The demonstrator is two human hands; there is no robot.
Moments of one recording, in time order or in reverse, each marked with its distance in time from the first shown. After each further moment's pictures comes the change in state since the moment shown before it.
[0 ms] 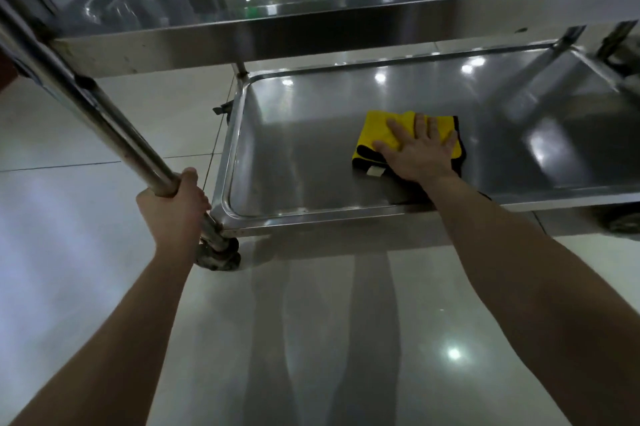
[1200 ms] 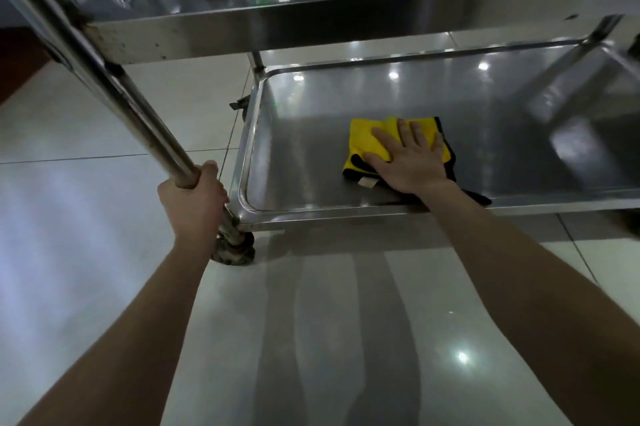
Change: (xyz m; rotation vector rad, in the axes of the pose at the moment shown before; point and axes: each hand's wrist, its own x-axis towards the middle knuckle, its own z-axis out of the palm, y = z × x) left_hand -0.002 0.003 -0.001 0.024 -0.027 0.002; right_hand -0.025 -0.045 0.013 -0.030 -0.009 -0.167
